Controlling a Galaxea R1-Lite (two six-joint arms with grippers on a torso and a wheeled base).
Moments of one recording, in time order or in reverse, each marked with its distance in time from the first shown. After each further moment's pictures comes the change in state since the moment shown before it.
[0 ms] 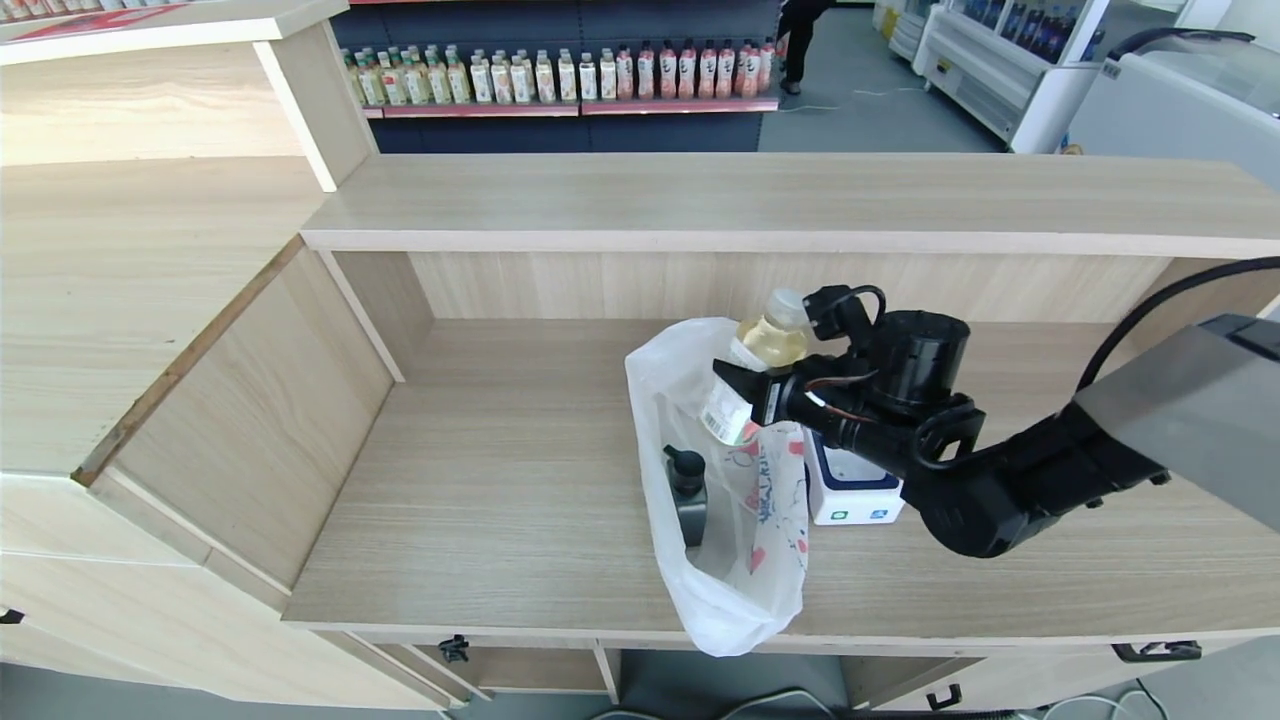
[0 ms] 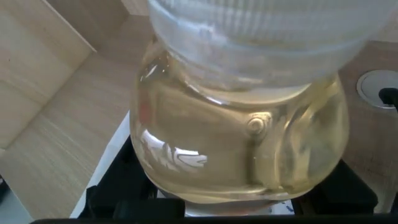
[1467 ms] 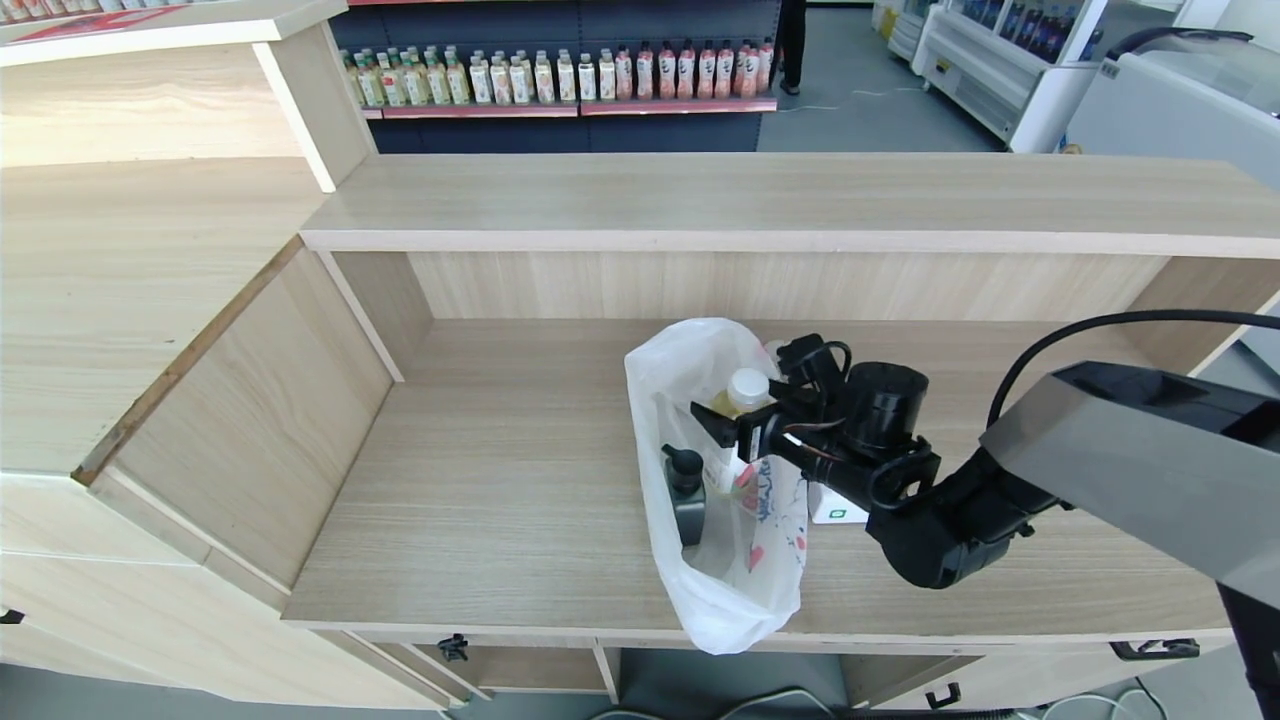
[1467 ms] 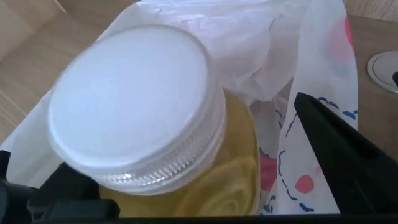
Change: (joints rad) left arm 0.000 0.000 0.000 0.000 0.000 0.002; right arm 0.003 0.164 0.001 -0.163 0.003 -0.096
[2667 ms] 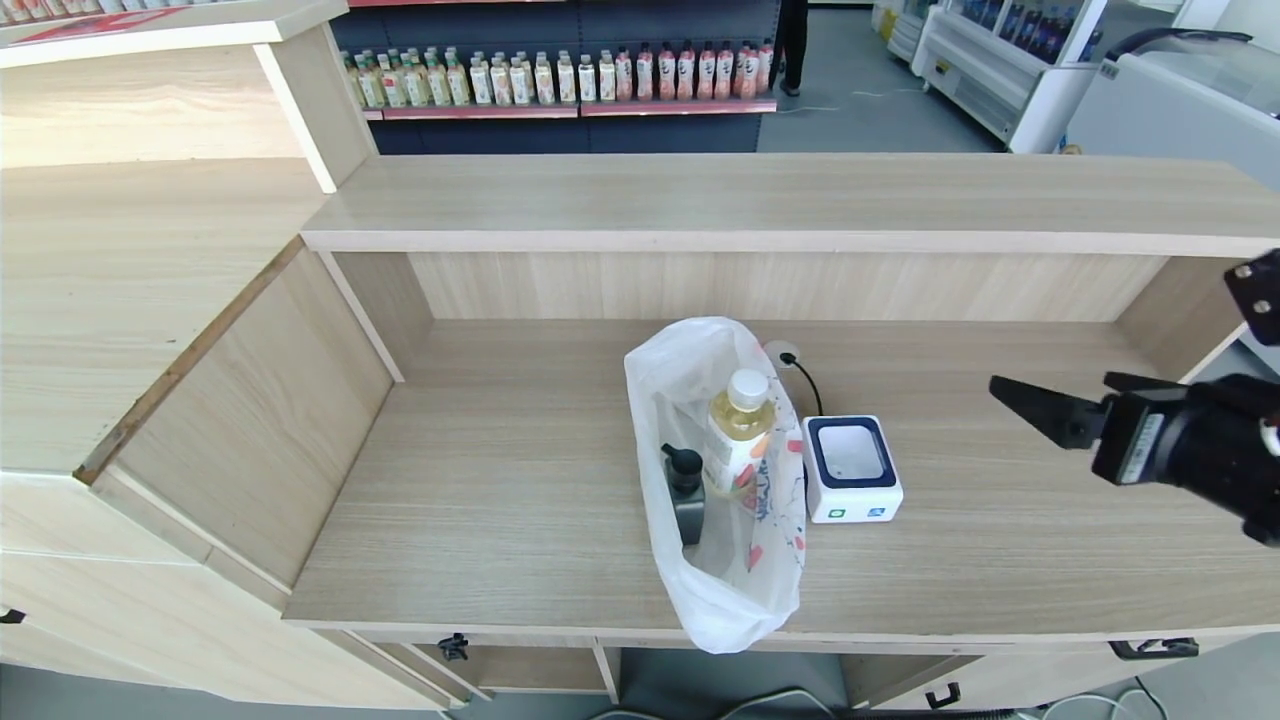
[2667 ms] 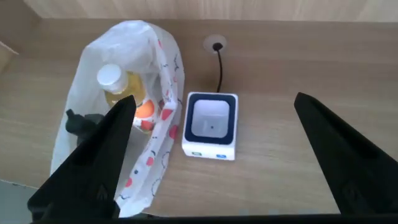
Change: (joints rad) left arm 0.000 0.000 0.000 0.000 0.000 -0.006; right arm -0.149 -1.079 0.491 0.722 -0.313 0.048
